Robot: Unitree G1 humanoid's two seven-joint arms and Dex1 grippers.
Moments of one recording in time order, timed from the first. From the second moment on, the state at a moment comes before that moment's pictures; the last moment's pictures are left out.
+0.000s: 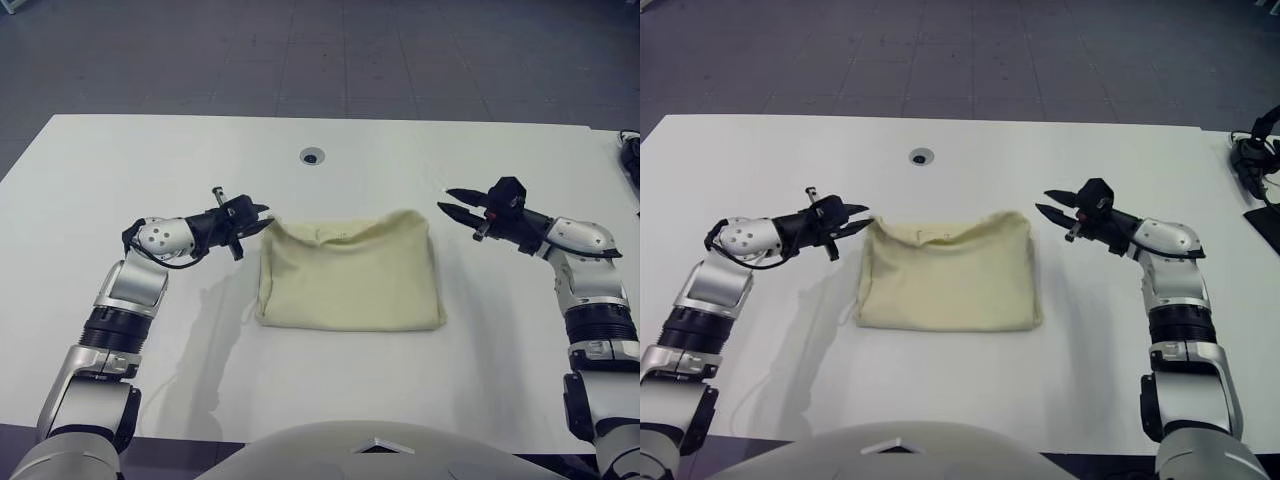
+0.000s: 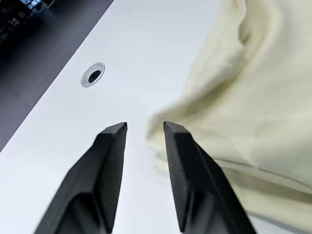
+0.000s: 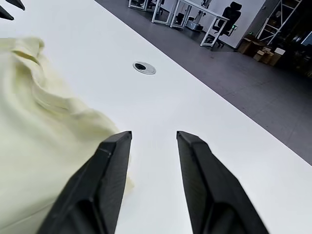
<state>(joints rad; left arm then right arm) -0.36 0.63 -0.16 0.20 0.02 0.06 -0.80 -0.41 -0.64 -0.04 0.53 0.22 -0.17 0.97</state>
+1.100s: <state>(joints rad) -0.13 0.41 0.16 -0.44 -0.04 0.31 -0.32 -0.46 -1.03 0.36 0.49 -0.35 -0.56 0.89</state>
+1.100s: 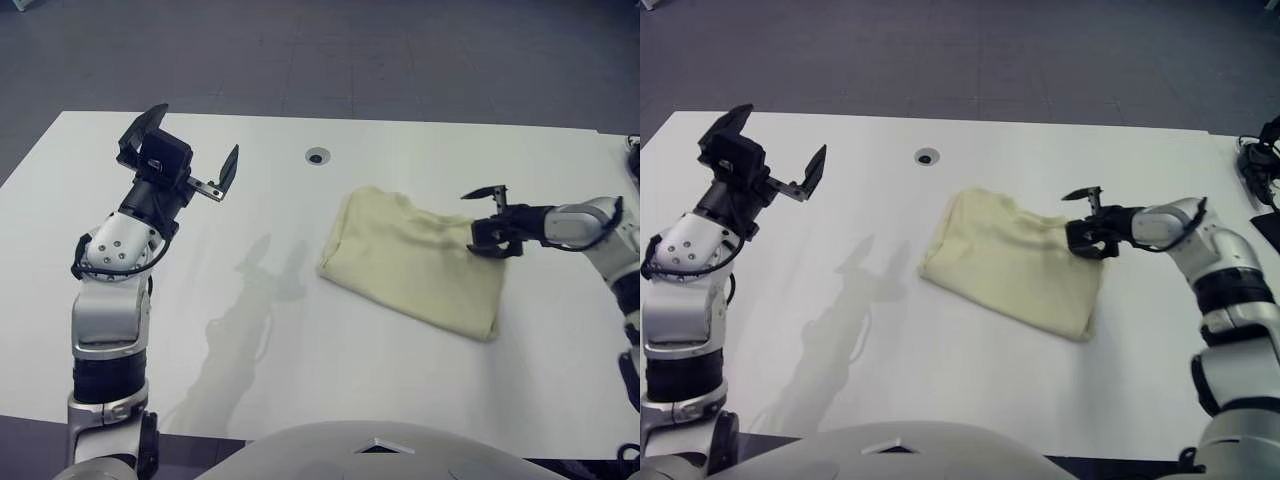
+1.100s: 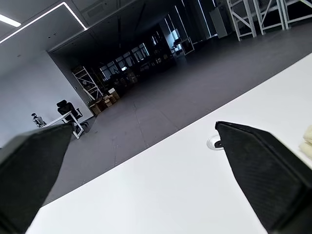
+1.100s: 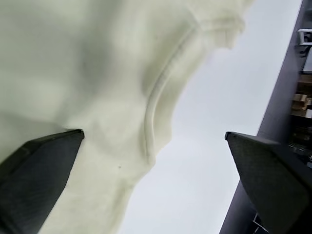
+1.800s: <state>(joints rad) -0.05 0.39 0.02 -0.48 0.00 0.32 -0.32 -0.01 -0.92 0.34 -0.29 -0.07 -0.34 0.96</state>
